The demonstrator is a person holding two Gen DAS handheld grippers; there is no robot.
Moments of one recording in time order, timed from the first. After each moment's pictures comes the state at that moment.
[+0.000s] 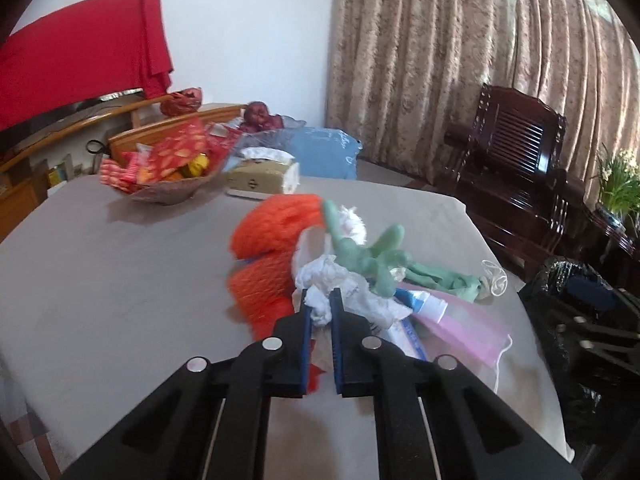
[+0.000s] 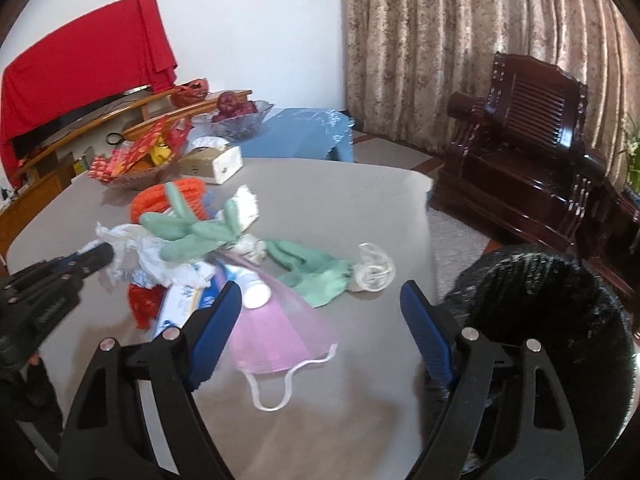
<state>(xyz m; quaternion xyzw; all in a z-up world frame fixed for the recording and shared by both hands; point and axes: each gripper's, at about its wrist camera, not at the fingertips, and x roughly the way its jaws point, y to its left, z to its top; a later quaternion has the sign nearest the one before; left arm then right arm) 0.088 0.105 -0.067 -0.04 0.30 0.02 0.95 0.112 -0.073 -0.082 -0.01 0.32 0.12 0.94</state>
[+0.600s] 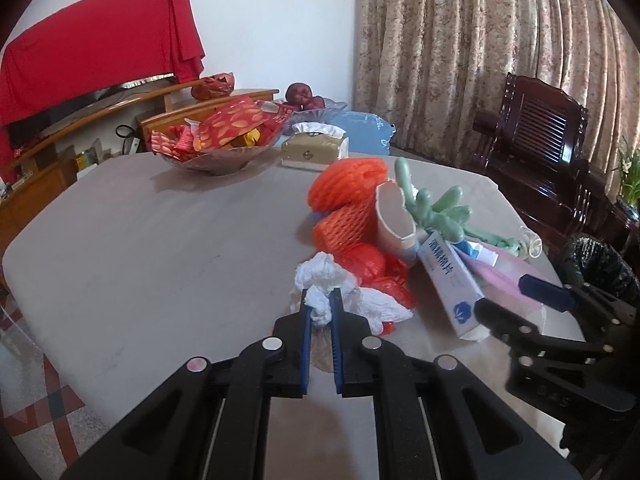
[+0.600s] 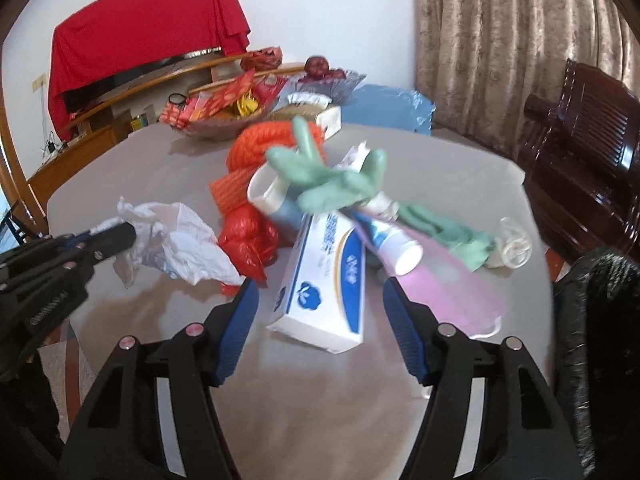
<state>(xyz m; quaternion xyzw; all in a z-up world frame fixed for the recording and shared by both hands) 0.057 0.150 -0.090 -0.04 0.33 0.06 0.94 0.105 0.021 -0.122 -0.04 0.36 0.21 0.91</state>
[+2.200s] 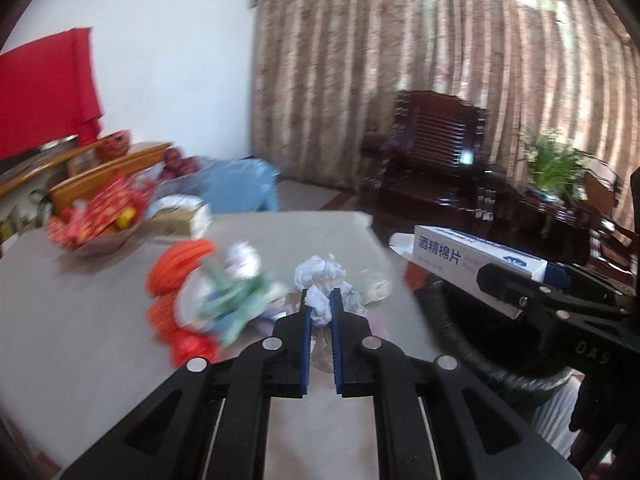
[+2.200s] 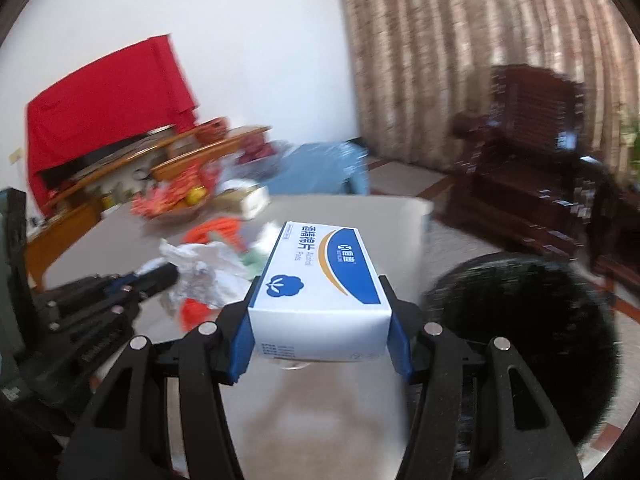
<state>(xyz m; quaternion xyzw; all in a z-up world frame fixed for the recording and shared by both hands) 0.061 0.015 -0.017 0.00 0.26 -0.13 0.96 0.045 -0.149 -0.018 0.03 0.27 0.10 0.96</state>
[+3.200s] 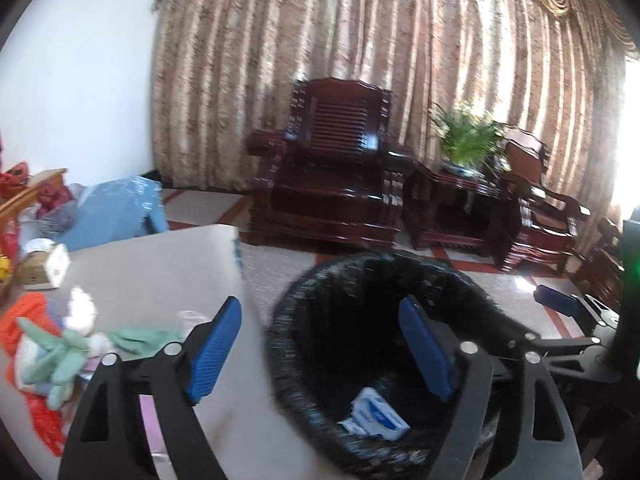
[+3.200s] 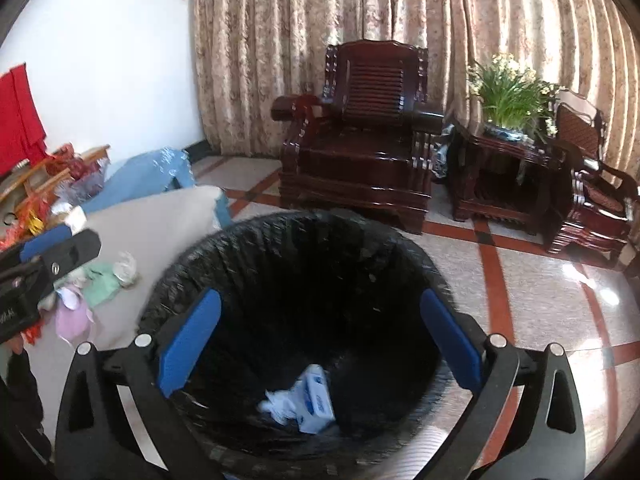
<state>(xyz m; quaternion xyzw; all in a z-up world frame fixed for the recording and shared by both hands) 0.101 -0.137 -0.028 0.03 0.25 -0.26 0.93 0.028 -0.298 -0.076 0.08 0.28 -0.11 0.95</state>
